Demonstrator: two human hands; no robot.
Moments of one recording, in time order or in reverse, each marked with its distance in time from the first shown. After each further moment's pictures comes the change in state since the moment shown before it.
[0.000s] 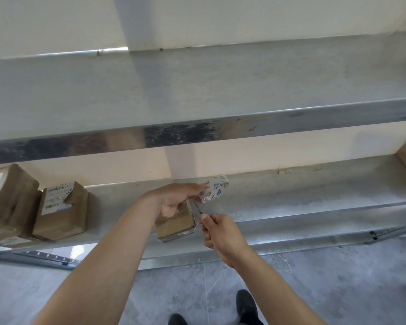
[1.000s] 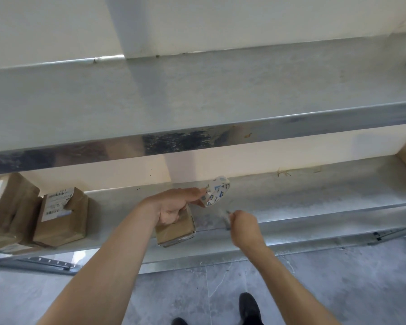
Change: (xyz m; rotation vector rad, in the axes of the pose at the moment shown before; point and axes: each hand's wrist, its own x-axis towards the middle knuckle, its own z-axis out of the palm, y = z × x) left_hand 0.016 -0.006 -0.005 -0.034 -0.064 0.062; right_hand 0.027 -0.008 -0.051 -0.999 0.231 -0.047
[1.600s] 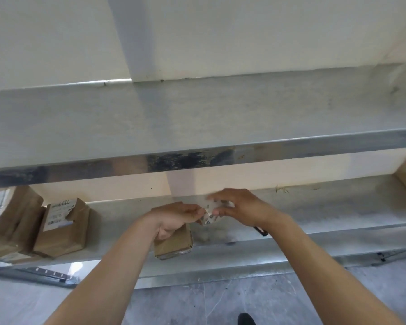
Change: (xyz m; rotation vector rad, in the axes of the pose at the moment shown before) left_hand 0.010 -0.013 -0.012 0.277 -0.089 0.171; right_hand 0.034 -0.018 -0.091 0.079 -0.178 -0.703
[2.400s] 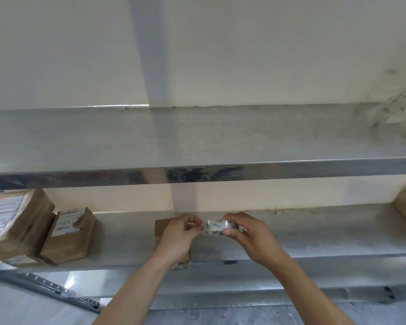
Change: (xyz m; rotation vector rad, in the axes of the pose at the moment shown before) left_hand -0.024 0.001 0.053 -0.100 0.725 0.298; right_hand -0.047 0.003 0.019 0.184 0.394 -0.114
